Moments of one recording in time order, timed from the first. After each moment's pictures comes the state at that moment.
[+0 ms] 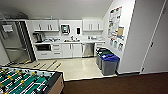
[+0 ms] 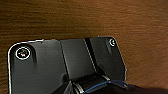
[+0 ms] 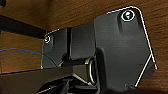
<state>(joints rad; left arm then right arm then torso) 1.45 2.82 -2.32 0.06 -0.08 -0.08 -1.56 2.77 -2.31 -0.10 0.11 0.09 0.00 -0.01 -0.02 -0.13</state>
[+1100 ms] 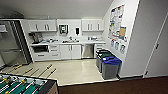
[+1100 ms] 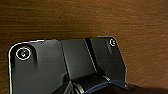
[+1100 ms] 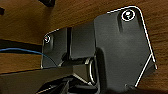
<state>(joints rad) 1.45 2.82 -2.32 0.06 -0.08 -0.08 -1.56 2.77 -2.31 -0.10 0.11 0.09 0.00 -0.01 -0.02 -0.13</state>
